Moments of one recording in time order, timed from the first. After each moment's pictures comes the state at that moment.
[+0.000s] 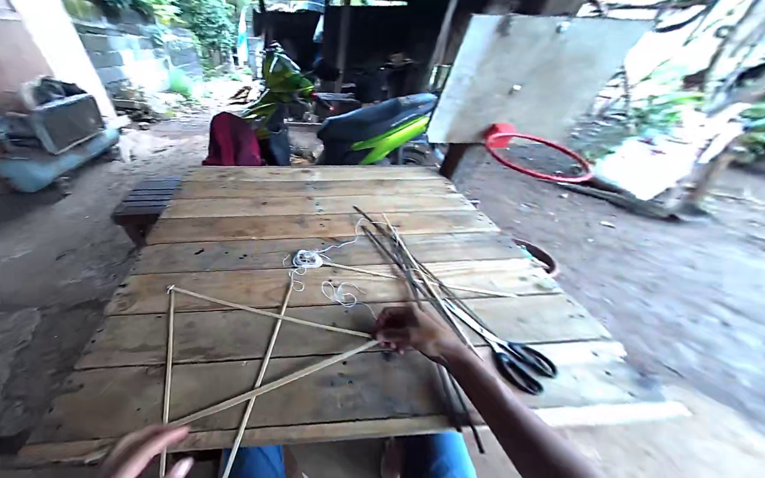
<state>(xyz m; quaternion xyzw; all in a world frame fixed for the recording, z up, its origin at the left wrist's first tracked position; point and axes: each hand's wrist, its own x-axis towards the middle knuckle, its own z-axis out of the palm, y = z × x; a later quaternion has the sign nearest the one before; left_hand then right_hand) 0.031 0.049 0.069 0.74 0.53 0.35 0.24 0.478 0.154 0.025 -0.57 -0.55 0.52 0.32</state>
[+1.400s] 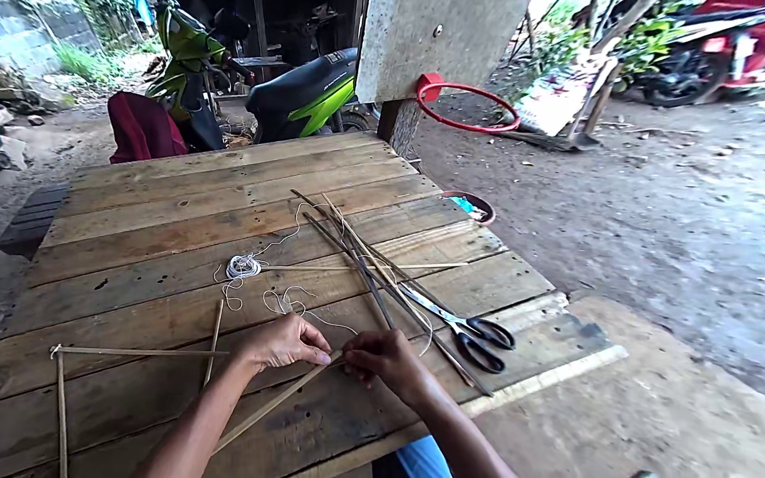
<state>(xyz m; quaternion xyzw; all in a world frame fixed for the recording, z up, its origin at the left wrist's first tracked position) 0.285 0.252 0.051 0.75 0.28 -0.07 0.59 0.456 0.108 0.022 -0.60 -0.39 0.51 0.48</state>
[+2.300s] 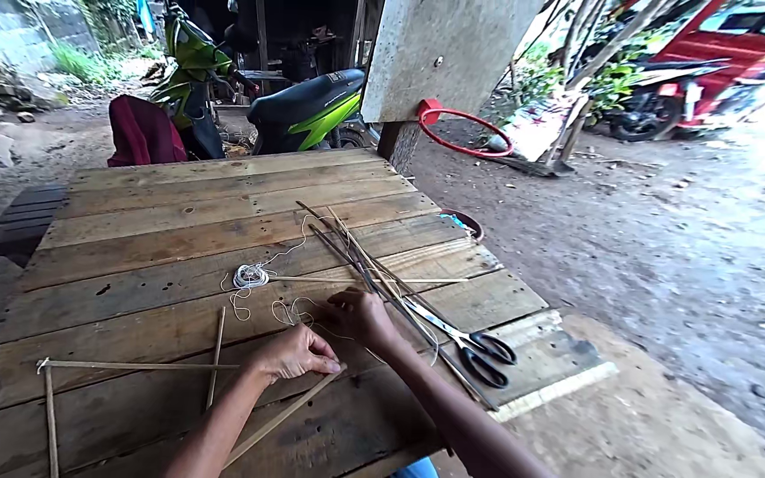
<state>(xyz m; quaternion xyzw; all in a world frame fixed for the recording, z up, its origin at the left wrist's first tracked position) 0.281 0.259 0.038 0.74 0.24 -0.03 0.62 0.465 0.199 0.026 -0.72 -0.60 0.19 0.27</state>
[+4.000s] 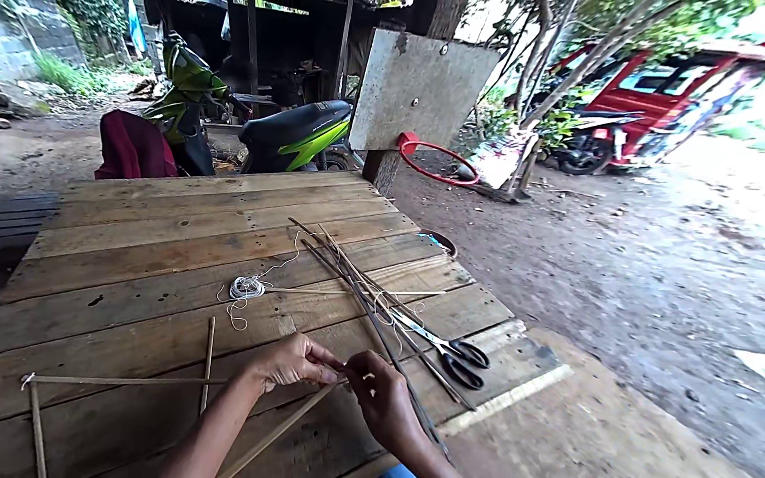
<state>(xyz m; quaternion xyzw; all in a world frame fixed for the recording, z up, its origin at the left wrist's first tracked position) 0.274 0.254 0.054 0.70 0.21 -0.04 0.68 0.410 0.097 0.005 -0.67 -0.55 0.09 0.49</state>
